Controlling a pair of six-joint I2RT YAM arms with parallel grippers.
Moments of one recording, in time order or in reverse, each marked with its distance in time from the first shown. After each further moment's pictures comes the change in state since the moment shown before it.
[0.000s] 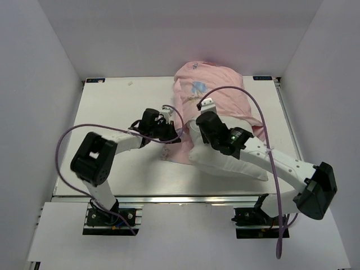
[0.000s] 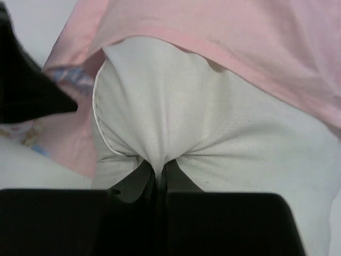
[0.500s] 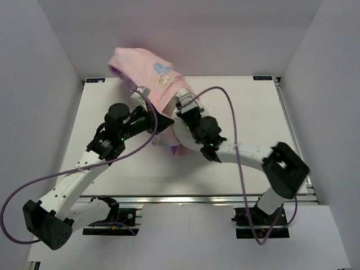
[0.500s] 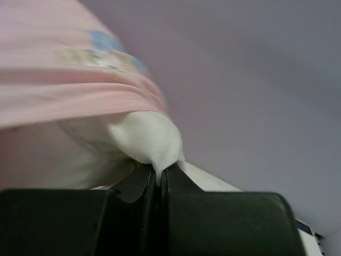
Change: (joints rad) left arm -0.071 -0.735 0.050 -0.236 -0.141 -0.241; right arm 0.002 0.206 -0.244 1.529 -0.076 -0.814
